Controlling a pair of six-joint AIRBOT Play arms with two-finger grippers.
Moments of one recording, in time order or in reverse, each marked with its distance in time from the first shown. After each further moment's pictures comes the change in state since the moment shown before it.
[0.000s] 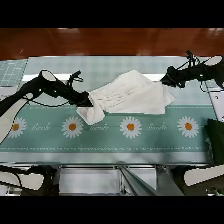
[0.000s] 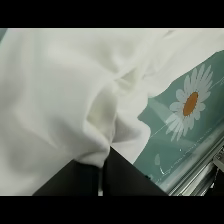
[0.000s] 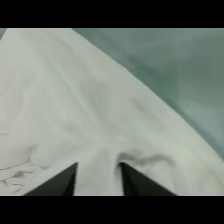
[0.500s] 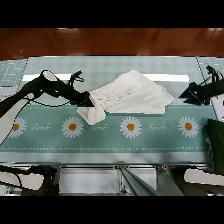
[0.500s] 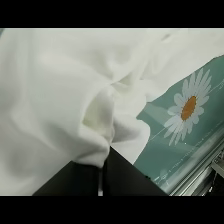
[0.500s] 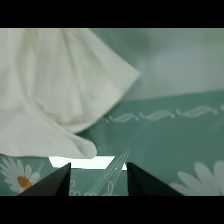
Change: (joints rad) left arm -0.013 0.000 0.000 -0.003 0.011 -0.016; right arm -0.236 0.269 -0.293 -0.175 0.217 -0.056
